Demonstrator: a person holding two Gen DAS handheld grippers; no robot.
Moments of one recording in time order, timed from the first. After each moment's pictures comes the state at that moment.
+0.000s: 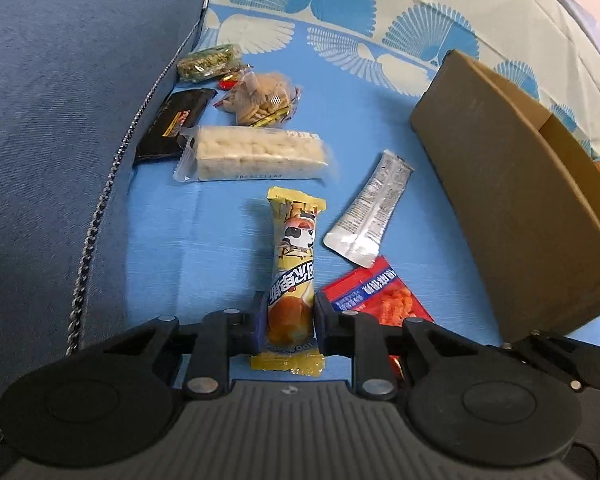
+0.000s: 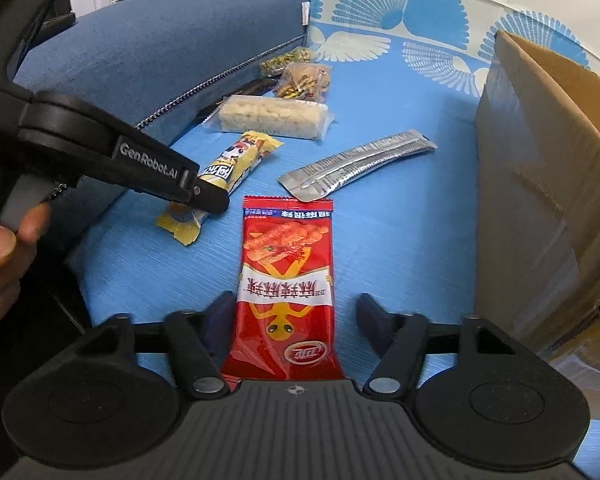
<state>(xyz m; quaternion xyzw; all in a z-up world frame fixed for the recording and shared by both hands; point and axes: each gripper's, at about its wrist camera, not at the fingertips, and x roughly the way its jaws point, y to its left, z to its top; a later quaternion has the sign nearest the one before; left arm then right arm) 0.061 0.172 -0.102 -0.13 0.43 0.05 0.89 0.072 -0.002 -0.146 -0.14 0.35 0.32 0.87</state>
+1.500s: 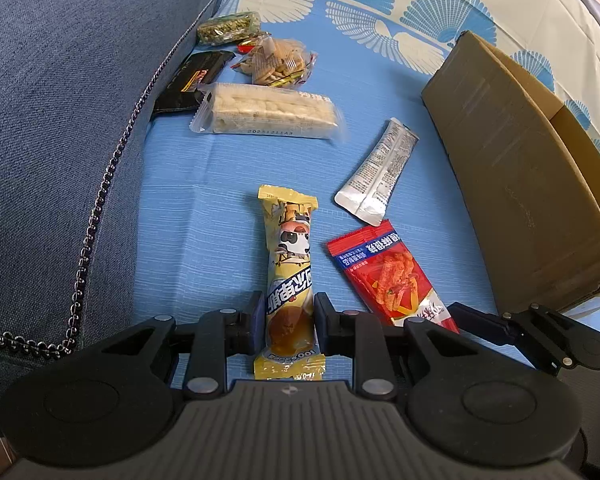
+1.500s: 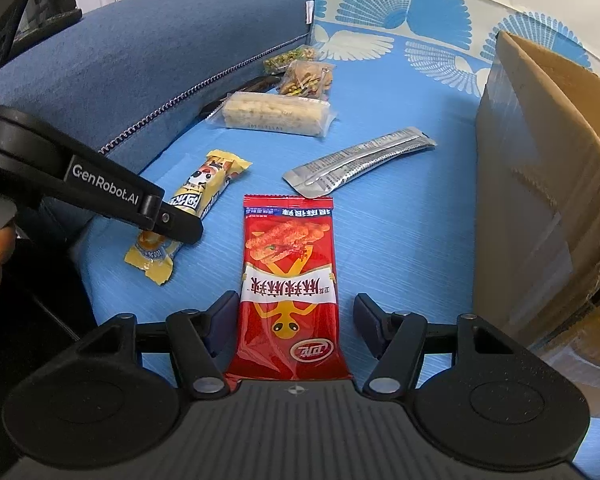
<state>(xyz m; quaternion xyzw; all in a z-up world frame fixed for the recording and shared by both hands) 0.048 0.165 -0.105 -0.15 0.46 0.07 0.87 0.070 -0.003 -0.146 -0.15 0.35 0.32 0.87</state>
